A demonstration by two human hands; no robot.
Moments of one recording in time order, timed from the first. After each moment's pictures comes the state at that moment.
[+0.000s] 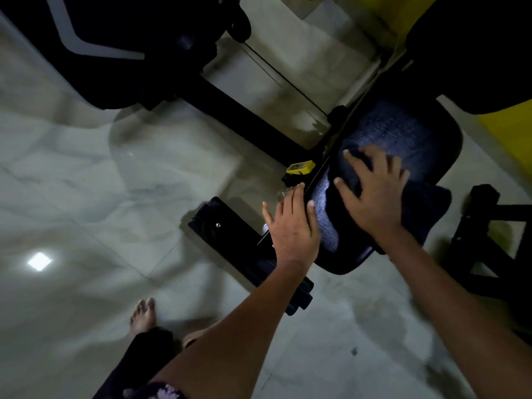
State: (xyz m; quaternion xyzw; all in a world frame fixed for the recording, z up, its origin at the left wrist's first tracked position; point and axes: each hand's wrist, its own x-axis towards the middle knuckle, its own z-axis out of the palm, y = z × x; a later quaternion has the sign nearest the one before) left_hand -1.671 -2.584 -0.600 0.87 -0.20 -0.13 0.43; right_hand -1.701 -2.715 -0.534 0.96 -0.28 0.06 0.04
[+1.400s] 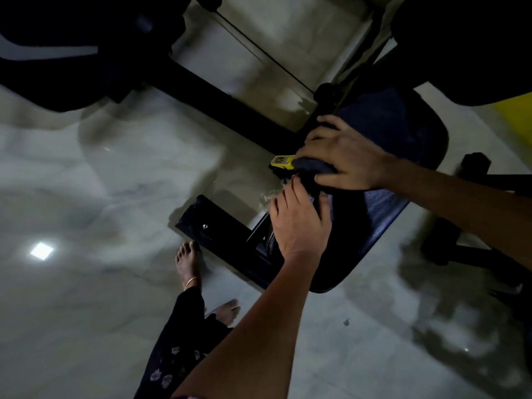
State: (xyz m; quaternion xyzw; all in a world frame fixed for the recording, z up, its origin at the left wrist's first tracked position) left_hand -1.651 -2.649 -0.565 0.91 -0.20 -0.16 0.32; right_hand -1.616 -2.809 -0.508 0.97 0.10 -0.19 -0.07
